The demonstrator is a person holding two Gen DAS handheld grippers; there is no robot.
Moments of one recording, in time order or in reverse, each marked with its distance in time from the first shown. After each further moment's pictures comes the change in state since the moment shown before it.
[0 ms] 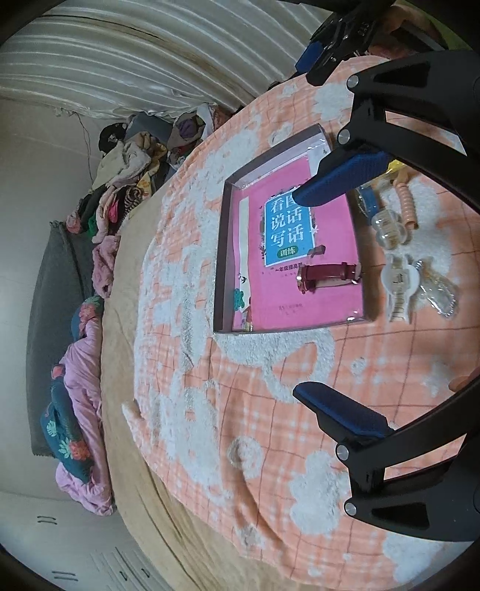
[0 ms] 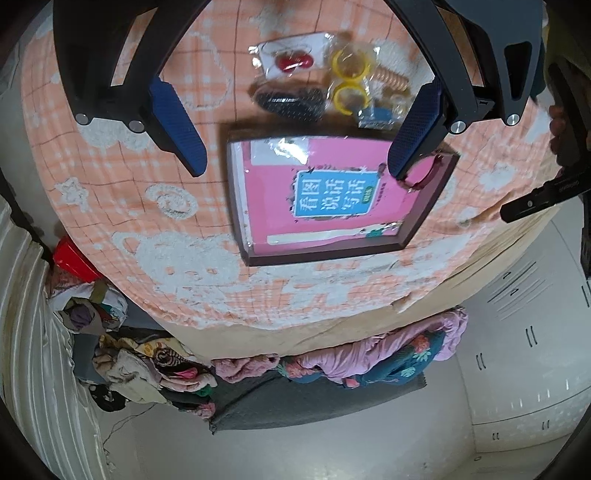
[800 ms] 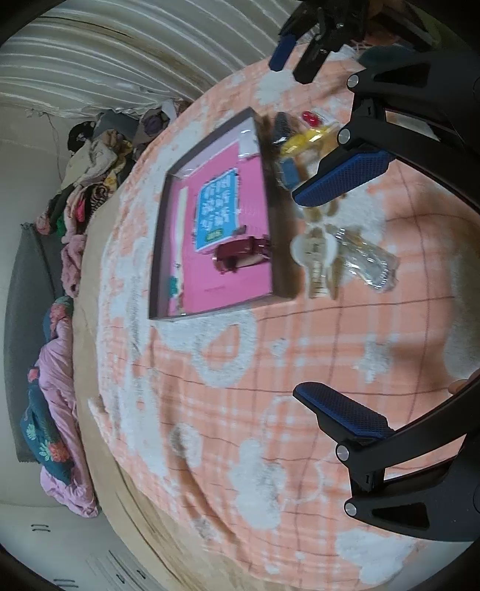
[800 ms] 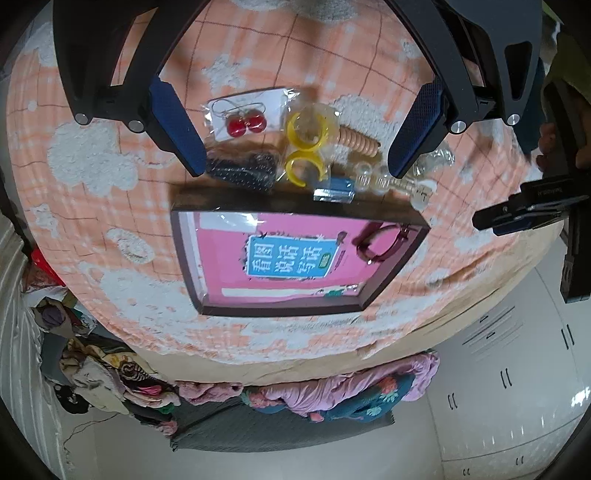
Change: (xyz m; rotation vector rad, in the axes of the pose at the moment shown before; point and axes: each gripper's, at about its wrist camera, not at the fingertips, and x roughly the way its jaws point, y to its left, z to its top) left arm -0.001 0.016 -0.071 0.044 0.108 0.023; right arm 0.008 0.038 -0.052 -0.100 0.128 0.073
